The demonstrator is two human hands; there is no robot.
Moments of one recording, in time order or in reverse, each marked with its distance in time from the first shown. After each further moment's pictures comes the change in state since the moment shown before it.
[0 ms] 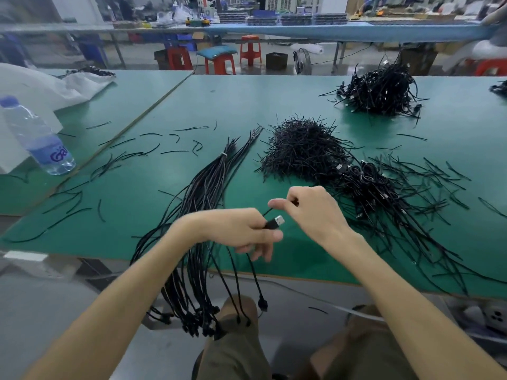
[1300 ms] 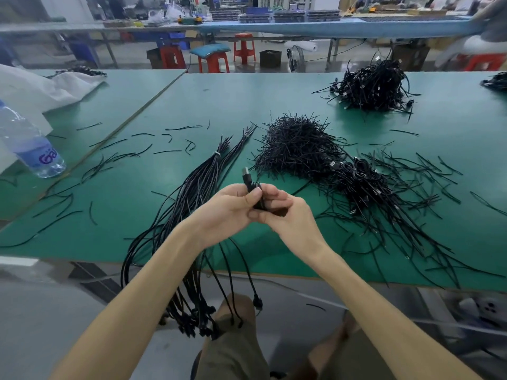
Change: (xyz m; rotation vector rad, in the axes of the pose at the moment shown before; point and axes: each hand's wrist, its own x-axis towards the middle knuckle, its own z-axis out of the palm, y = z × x) left_hand 0.021 -0.012 0.017 -1.192 0.280 0.402; right_hand -0.027 -0.021 0.021 0.808 -0.019 0.065
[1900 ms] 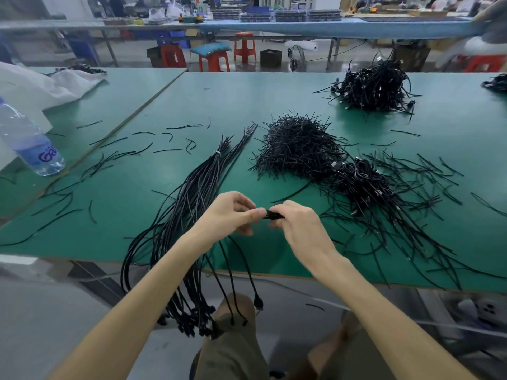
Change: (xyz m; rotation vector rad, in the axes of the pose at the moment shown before) left_hand -0.006 -0.013 -0.011 0.675 0.466 -0.151; right_hand -0.009 0.012 -0.011 -0.696 -0.044 -0.114
